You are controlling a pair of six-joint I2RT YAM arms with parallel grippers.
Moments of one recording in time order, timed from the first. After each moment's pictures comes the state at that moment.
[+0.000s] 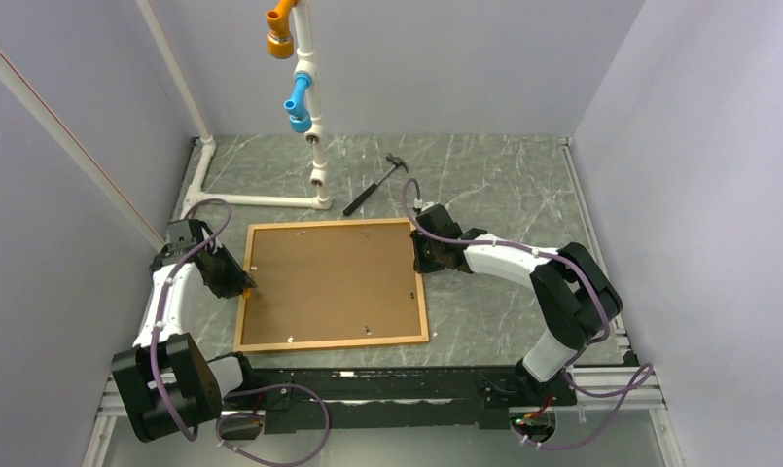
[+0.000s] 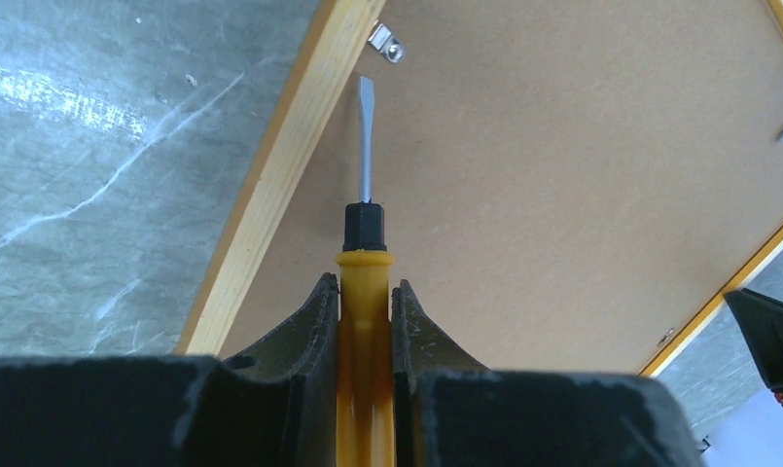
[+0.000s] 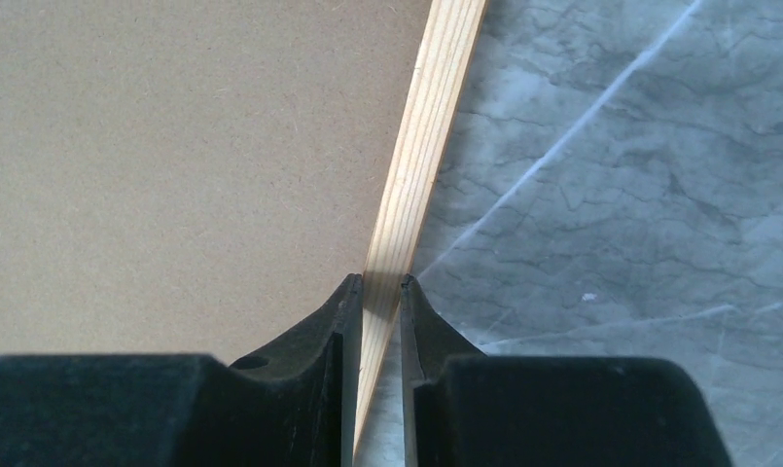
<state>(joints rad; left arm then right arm) 0.32 1.14 0.73 -0.74 0.27 -0.39 0.63 1.64 0.91 -0.22 0.01 0.38</state>
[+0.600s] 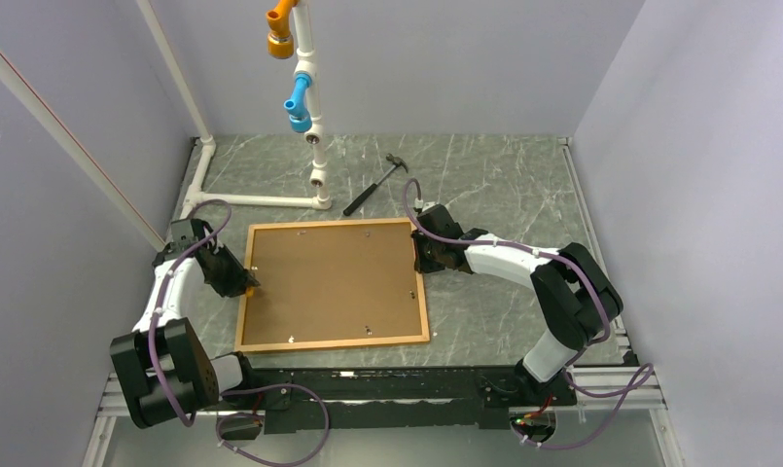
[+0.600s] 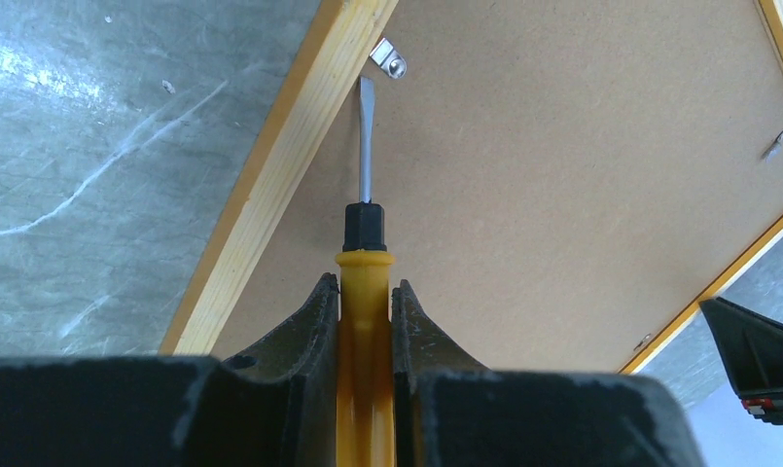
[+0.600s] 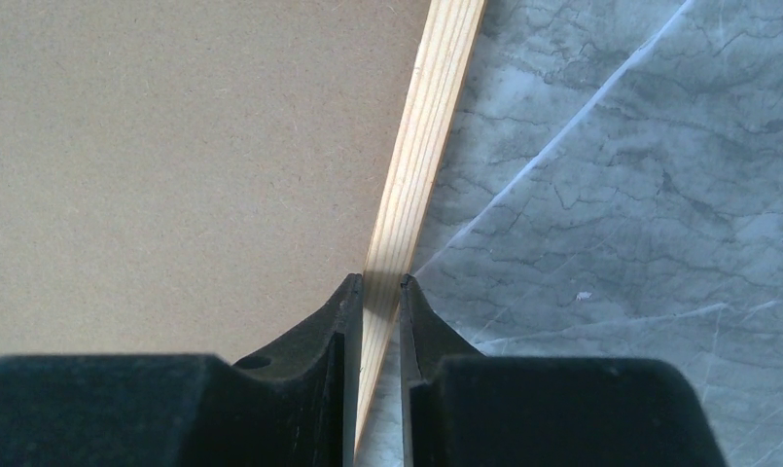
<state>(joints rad) 0.32 1.20 0.71 -0.70 0.30 -0.44 0.63 1.63 0.90 -0.21 0.02 0.38</state>
